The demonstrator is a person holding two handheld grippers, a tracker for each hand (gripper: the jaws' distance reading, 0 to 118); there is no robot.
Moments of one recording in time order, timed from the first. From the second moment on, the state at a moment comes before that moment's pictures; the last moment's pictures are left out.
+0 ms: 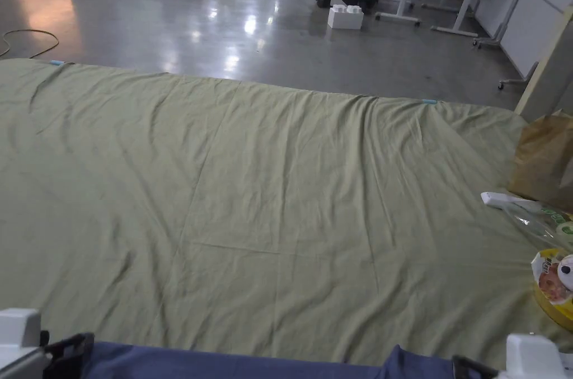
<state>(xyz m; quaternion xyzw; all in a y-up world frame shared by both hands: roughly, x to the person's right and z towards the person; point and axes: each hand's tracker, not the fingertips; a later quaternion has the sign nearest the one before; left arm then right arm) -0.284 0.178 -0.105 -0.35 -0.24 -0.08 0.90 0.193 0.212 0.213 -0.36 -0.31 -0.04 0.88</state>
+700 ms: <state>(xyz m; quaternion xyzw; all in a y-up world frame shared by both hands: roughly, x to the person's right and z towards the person) -0.191 0.286 -0.095 -0.05 -0.22 -0.03 0.97 0.140 0.295 0.105 -0.04 -0.33 0.02 0.94</state>
